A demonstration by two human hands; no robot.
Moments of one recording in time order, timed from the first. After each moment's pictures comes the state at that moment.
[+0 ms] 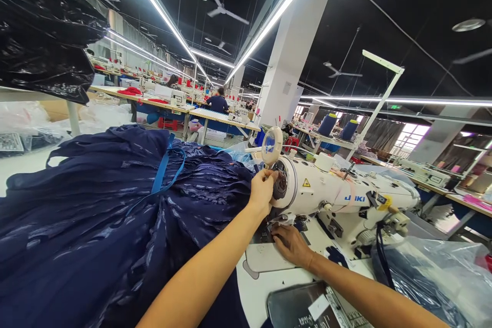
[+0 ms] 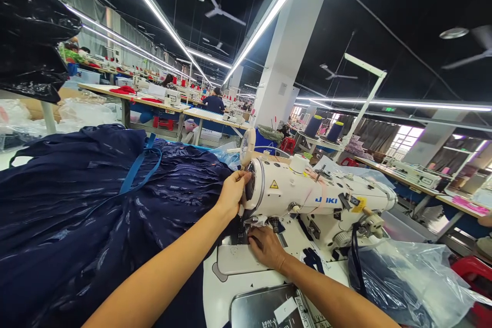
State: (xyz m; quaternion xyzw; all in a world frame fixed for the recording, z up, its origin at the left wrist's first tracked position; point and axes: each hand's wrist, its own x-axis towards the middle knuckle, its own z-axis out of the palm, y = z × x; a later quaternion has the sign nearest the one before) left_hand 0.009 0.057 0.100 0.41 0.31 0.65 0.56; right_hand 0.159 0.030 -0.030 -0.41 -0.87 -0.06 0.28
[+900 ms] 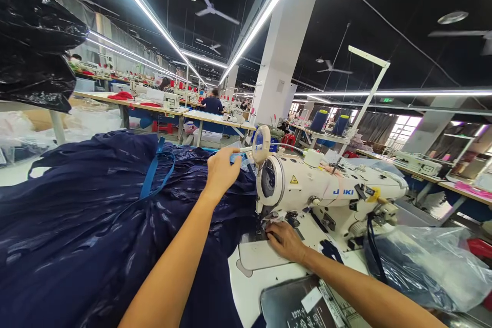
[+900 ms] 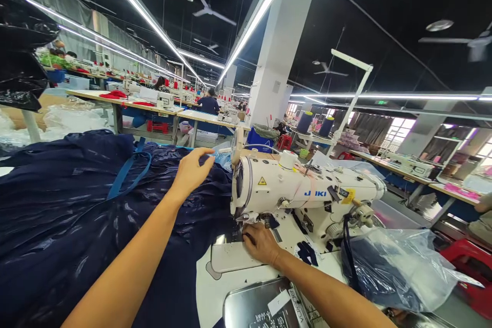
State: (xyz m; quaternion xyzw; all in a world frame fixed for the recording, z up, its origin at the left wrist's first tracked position) left_hand -0.073 0.068 0.138 0.69 0.49 0.54 0.05; right_hand 0.160 0.036 -0.033 -0.38 -0.87 -0.09 0.30
